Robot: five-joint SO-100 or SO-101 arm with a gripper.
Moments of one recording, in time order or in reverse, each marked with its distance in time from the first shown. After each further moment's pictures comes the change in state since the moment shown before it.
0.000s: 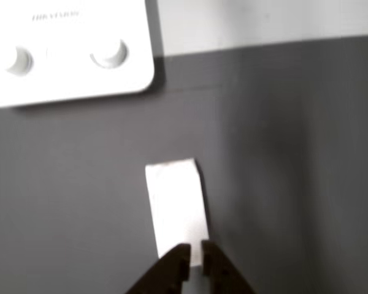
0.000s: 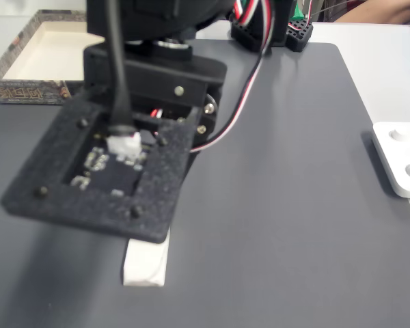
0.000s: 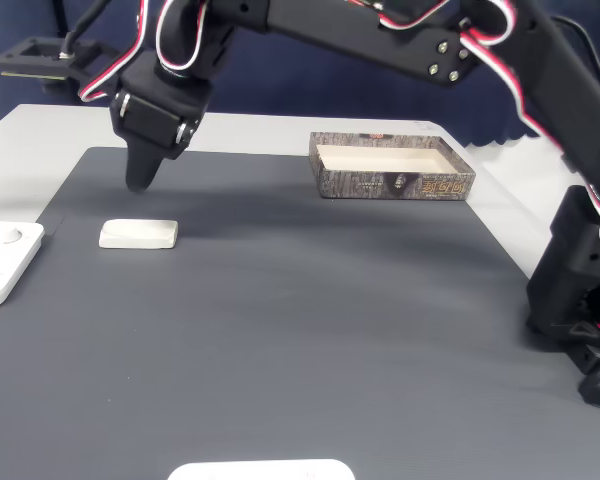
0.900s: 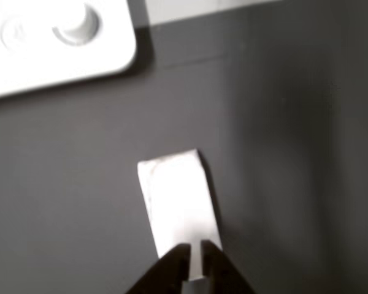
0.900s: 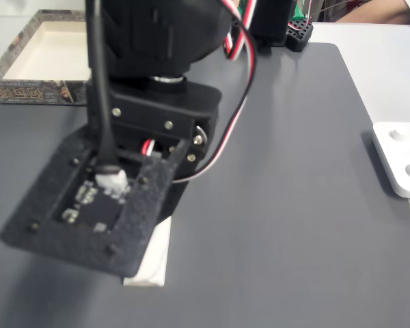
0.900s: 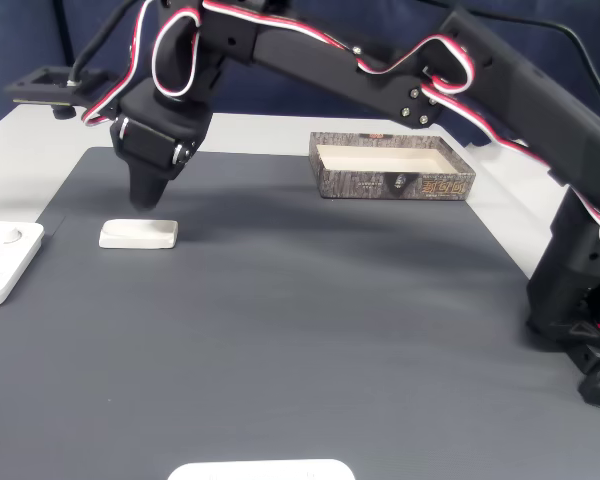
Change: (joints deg) arm 0.5 -10.5 -12.9 6.2 -3.9
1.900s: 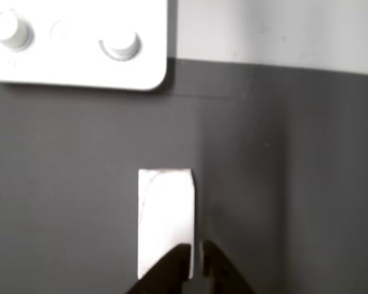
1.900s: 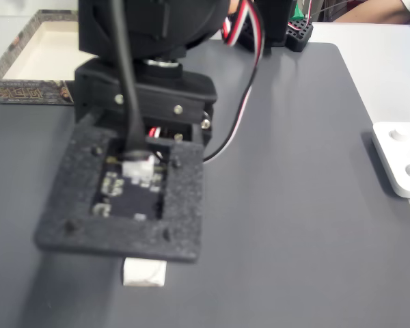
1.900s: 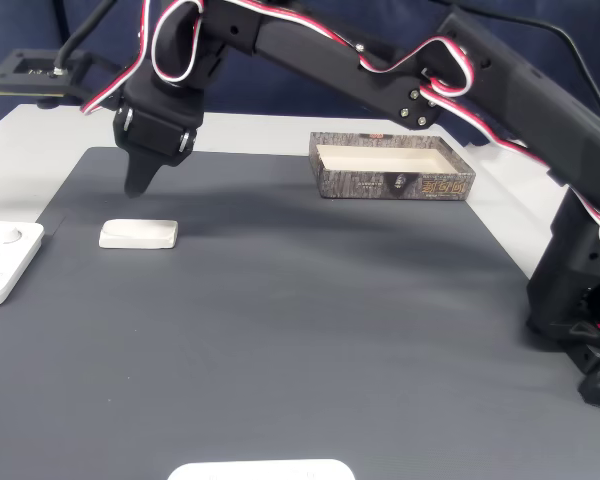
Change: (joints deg) arm 0.4 0.0 -4.0 0.0 15.4
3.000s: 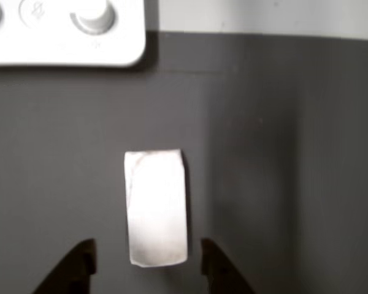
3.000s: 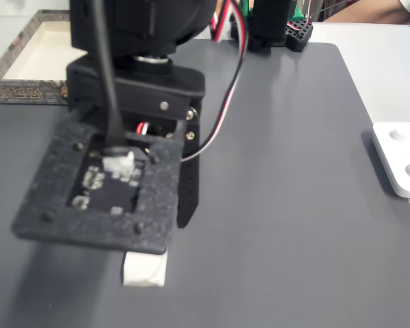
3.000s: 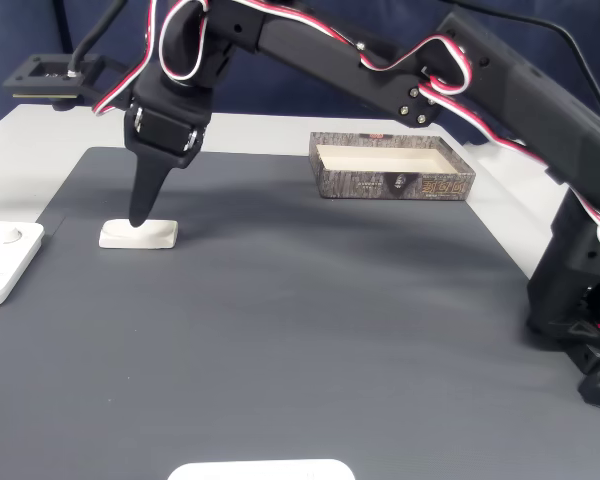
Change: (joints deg) arm 1.4 0.0 0.0 2.1 -1.9
